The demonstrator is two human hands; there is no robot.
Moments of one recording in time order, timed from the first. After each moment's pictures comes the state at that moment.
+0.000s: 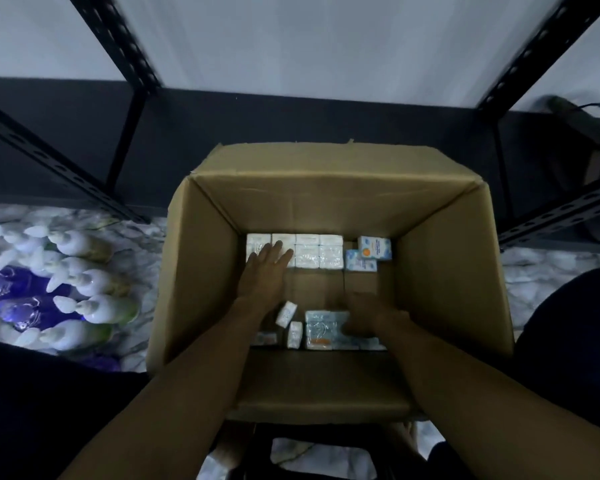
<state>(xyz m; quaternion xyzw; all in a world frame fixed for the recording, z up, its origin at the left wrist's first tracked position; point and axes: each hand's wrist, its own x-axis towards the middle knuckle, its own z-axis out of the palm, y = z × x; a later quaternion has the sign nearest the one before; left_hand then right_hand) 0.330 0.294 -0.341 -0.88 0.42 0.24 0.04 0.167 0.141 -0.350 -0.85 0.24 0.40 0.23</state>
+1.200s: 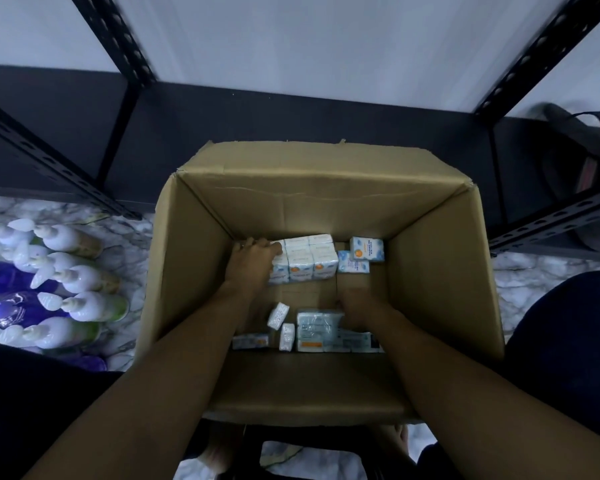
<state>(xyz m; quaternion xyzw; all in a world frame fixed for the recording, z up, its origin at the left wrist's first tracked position) 0.357 0.284 -0.344 -0.89 0.41 0.17 0.05 0.176 0.134 -0.353 -0.85 0.25 0.40 0.23</state>
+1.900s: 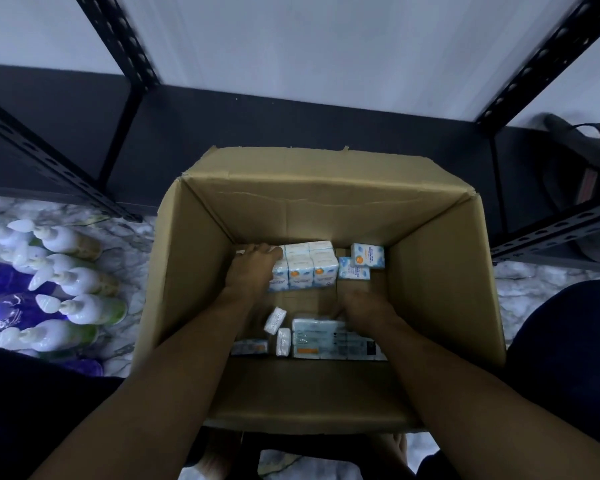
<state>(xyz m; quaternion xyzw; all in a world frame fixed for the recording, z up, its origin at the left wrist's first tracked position) 0.358 0.284 -0.343 -0.89 0.40 0.21 0.03 0.178 0.129 -0.336 -0.89 0.20 0.38 0.18</state>
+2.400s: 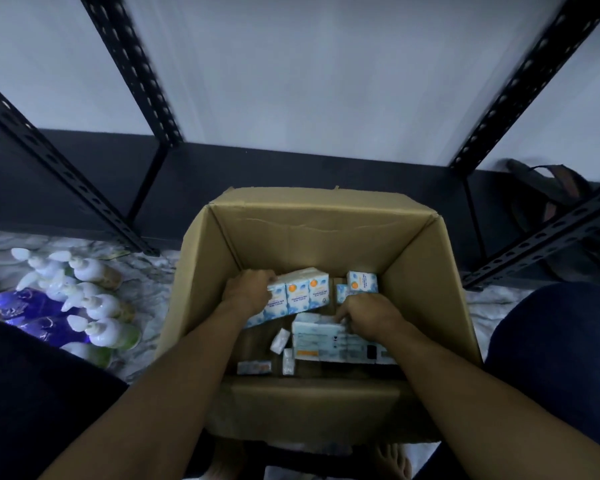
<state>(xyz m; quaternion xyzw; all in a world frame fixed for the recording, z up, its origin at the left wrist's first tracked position) 0.355 0.300 -0.281 -0.91 0.32 0.25 -0.02 0.175 0.123 -0.265 -0.93 0.16 0.28 0.16</state>
